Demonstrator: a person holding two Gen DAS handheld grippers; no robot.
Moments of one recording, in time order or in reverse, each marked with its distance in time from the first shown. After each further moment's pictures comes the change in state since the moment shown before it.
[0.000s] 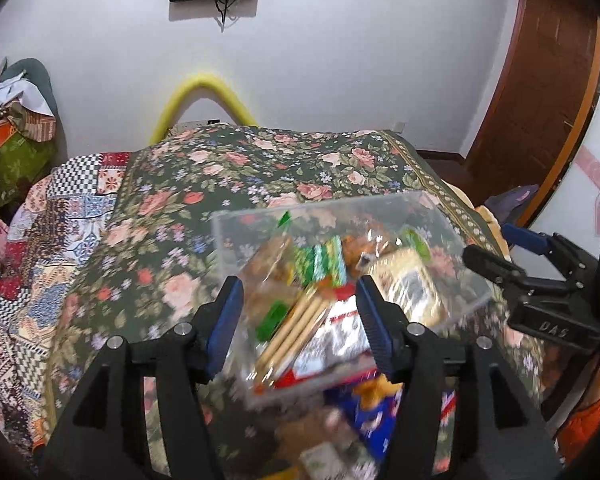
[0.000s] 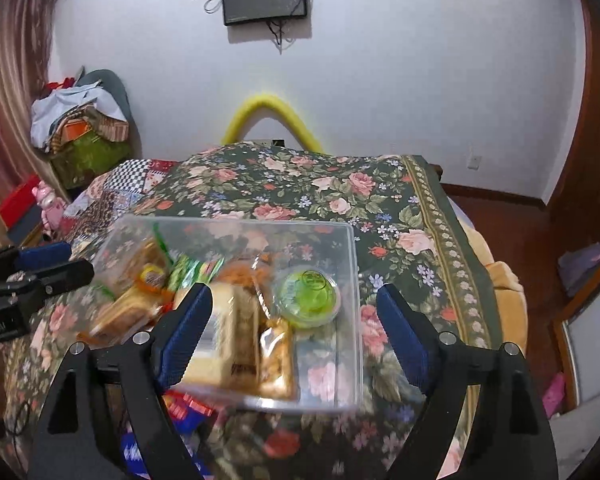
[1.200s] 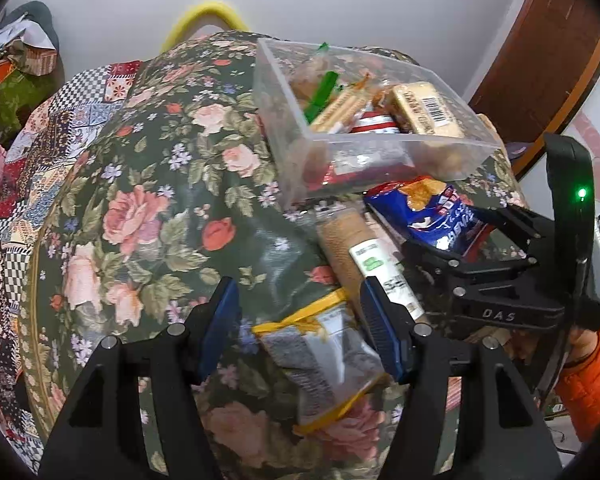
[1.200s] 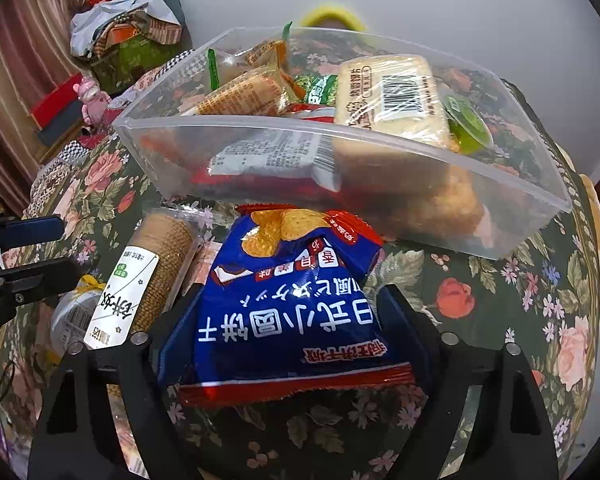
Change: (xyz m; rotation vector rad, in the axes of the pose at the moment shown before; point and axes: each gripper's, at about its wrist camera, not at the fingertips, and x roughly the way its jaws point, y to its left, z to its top) left arm -0.017 0.032 -0.126 -0.046 0.217 -0.042; right arm 0.044 0.085 -0.094 -0.098 0.268 0.118
